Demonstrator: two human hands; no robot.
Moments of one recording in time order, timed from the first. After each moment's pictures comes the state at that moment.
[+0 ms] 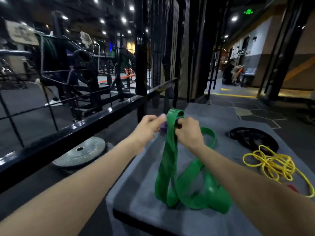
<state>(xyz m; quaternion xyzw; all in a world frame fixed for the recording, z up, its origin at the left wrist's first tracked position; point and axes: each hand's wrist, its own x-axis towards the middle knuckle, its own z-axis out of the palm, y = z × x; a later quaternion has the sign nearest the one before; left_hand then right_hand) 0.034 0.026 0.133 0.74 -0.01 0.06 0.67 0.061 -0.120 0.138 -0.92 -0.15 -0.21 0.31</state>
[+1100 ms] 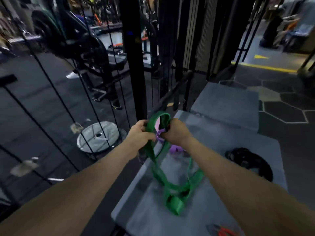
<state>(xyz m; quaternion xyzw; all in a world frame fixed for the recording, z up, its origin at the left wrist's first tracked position) 0.125 0.007 0.362 0.74 0.19 0.03 0.64 0.186 -0.119 0.367 -0.92 -0.22 0.09 0.31</state>
